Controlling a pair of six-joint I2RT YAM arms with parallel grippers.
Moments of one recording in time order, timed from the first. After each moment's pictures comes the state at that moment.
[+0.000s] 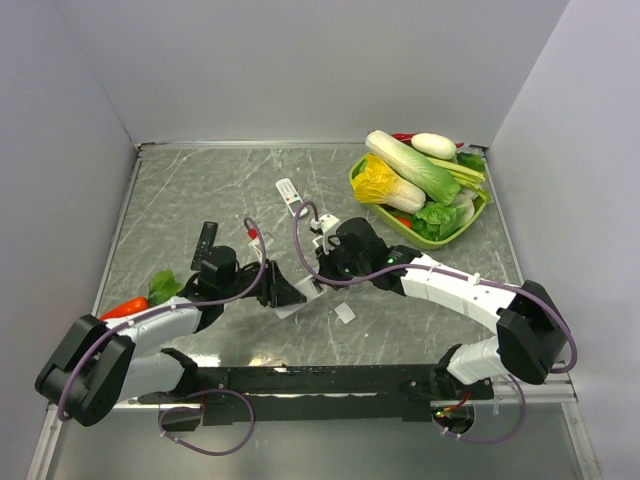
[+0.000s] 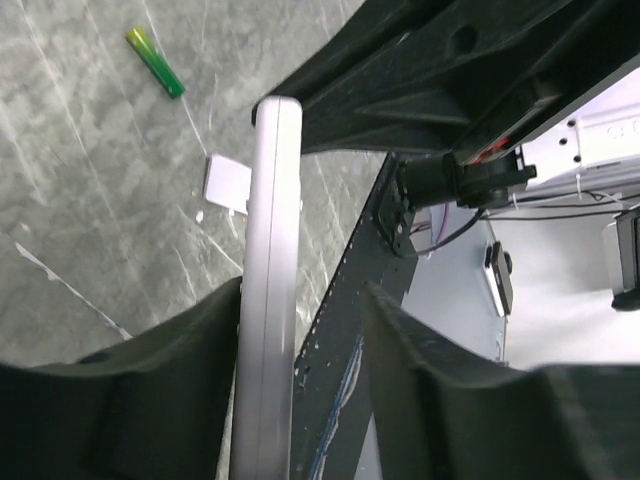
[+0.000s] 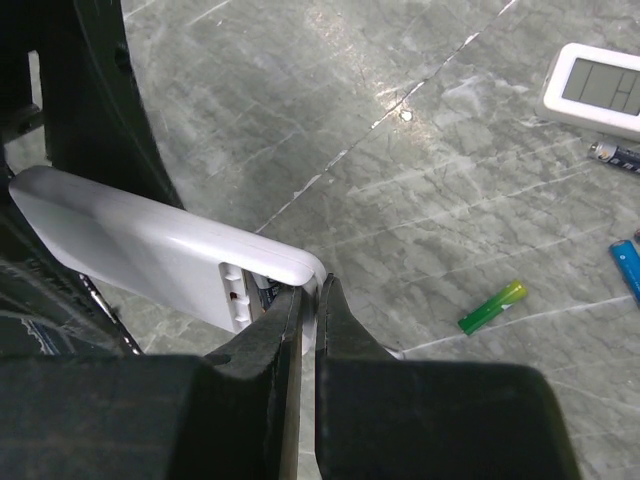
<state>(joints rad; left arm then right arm) -0.52 1.17 0.35 0.50 0.76 -0.71 0.81 1.38 0.91 -0.25 -0.19 0.13</state>
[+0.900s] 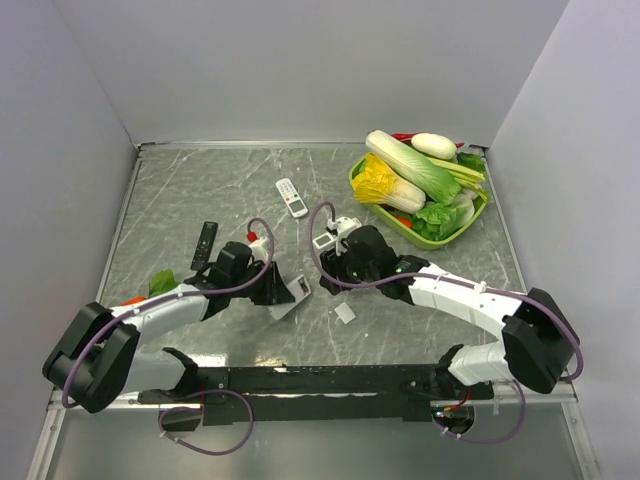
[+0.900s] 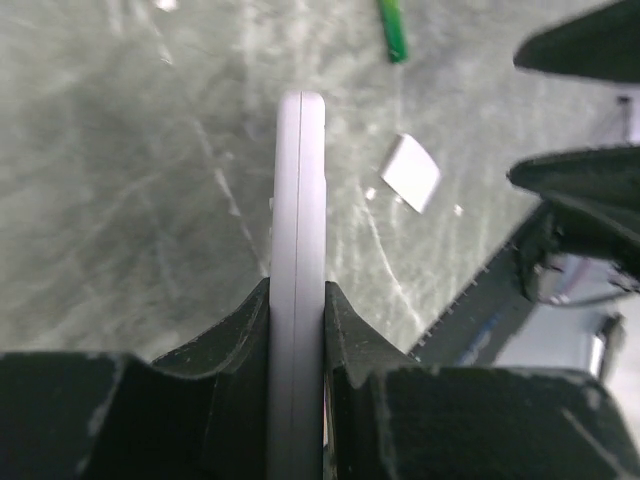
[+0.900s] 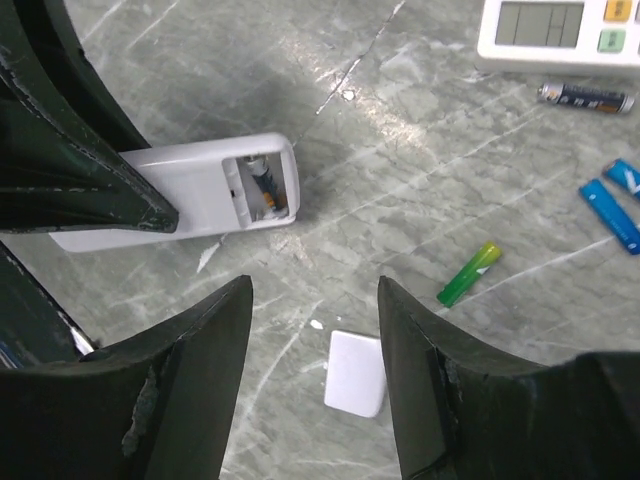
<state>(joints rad) -0.56 1.25 0.46 0.09 0.45 -0.61 0.79 1.32 0.79 -0.16 -0.10 0.25</state>
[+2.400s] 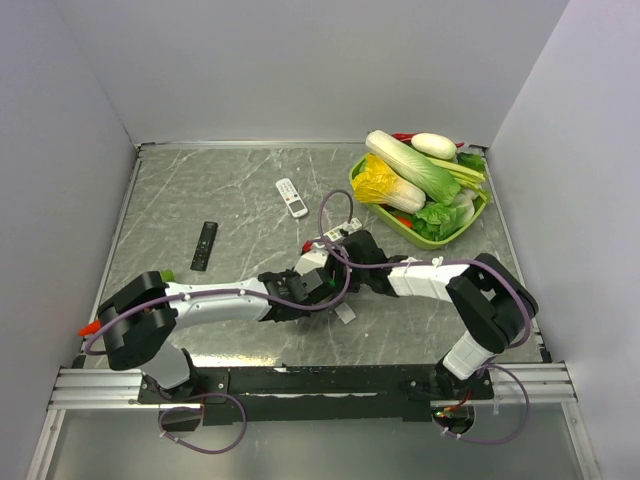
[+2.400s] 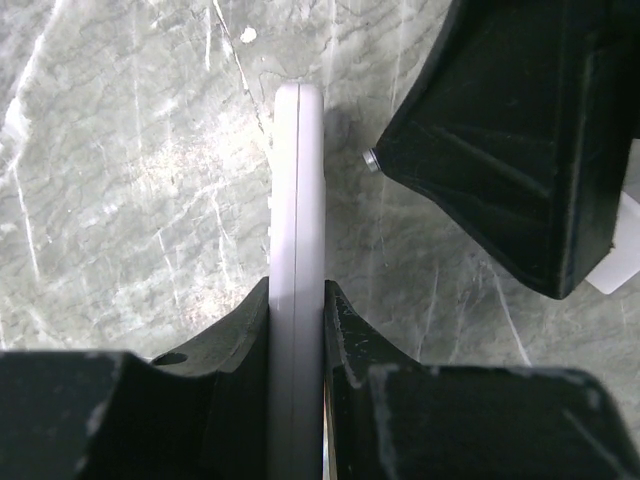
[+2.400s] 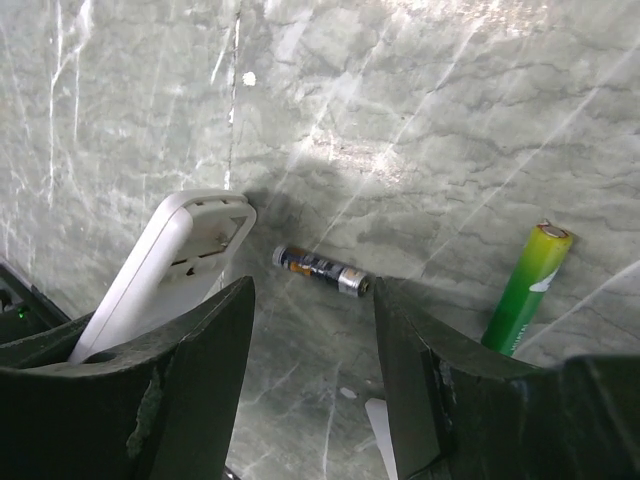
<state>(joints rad) -1.12 1.56 0.92 -0.48 -0.52 -0.64 0.69 1.61 0.72 0.07 -0.20 0.73</state>
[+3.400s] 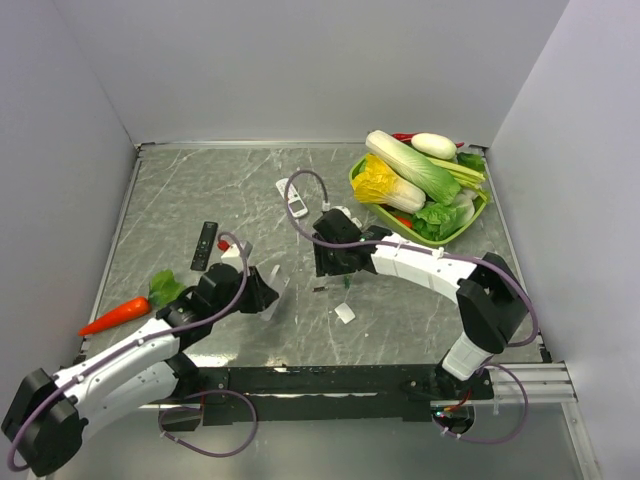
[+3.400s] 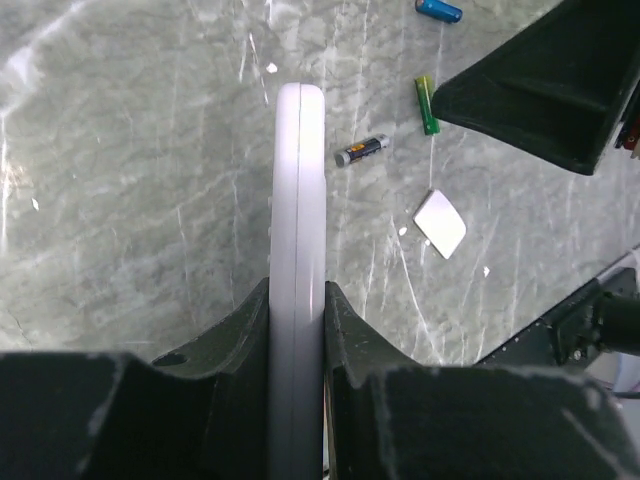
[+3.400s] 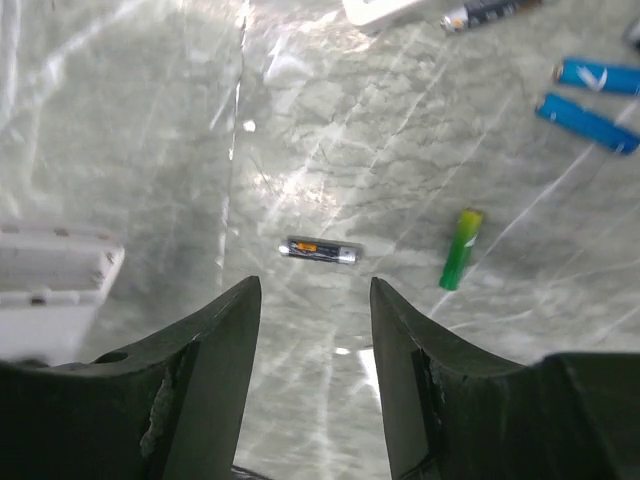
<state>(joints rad) -0.70 0.84 0.39 -0.11 0.00 -0.70 0.81 1.63 1.14 -0.51 0.15 0.67</state>
